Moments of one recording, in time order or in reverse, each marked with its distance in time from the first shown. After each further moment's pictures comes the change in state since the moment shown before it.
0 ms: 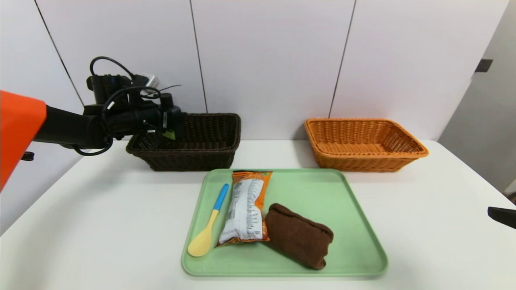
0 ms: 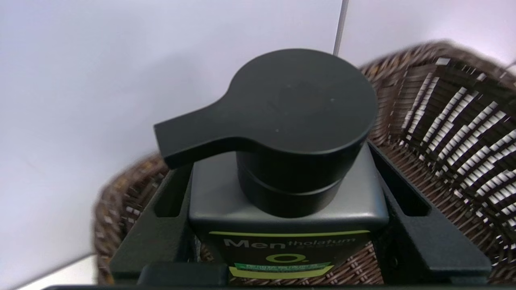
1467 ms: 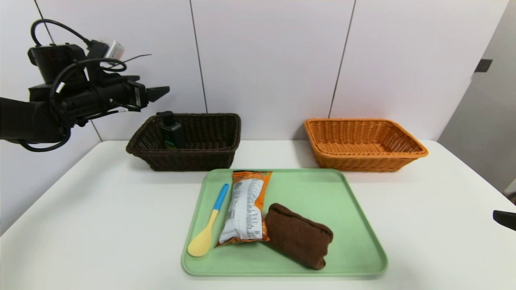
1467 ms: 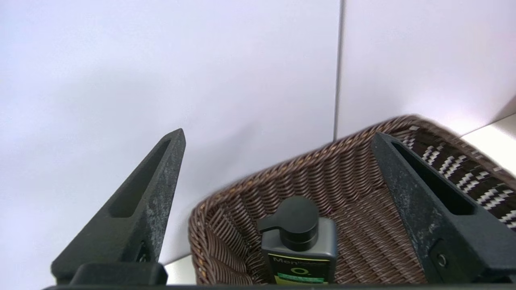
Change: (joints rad) left arm 0.052 -0.241 0.134 -0.102 0.000 -0.005; right arm -0.022 -0.023 0.009 0.005 0.036 0.003
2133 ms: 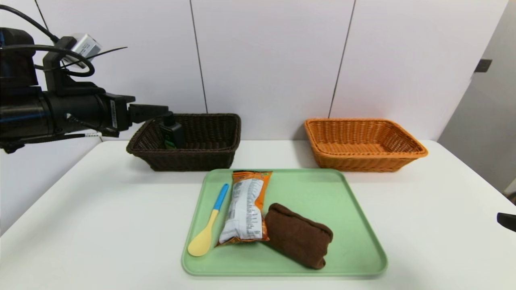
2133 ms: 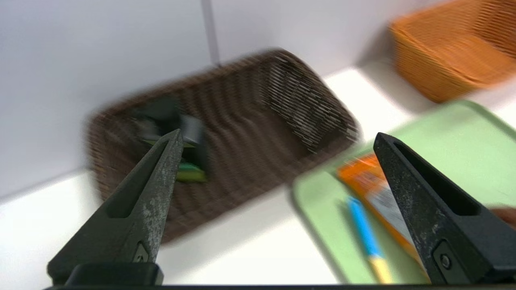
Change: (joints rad) left arm -0.135 -0.418 0.286 0.357 0.003 -0.084; right arm 0.001 -0.016 0.007 -0.004 0.021 0.002
